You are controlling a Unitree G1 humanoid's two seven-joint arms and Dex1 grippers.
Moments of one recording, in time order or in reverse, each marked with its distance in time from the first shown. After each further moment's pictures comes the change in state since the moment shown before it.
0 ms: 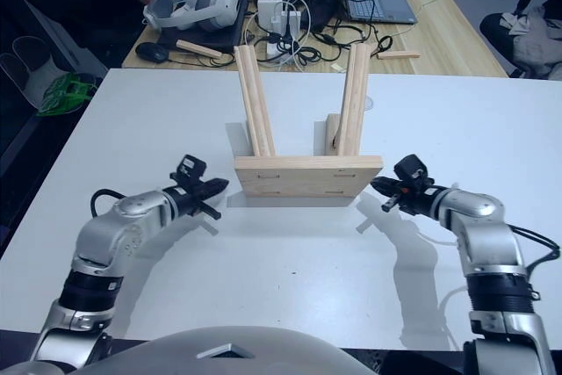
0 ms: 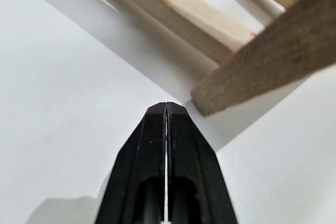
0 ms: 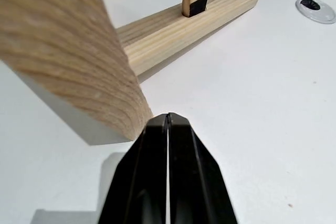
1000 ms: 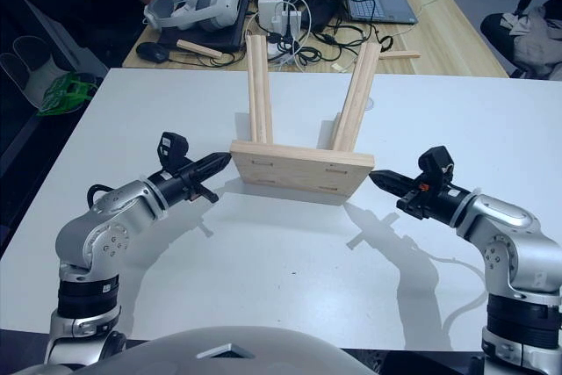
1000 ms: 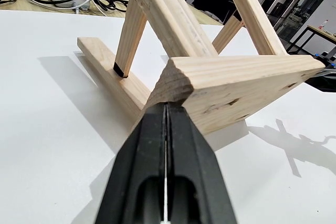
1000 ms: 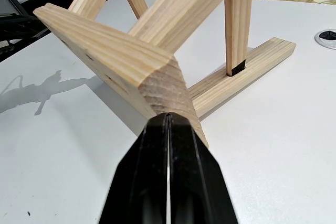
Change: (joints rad) left arm 0.002 -0.109 0.241 -0.157 -0.214 -0.016 -0.092; right arm 0.158 0.014 -0.297 -0.408 0.356 0.409 0.094
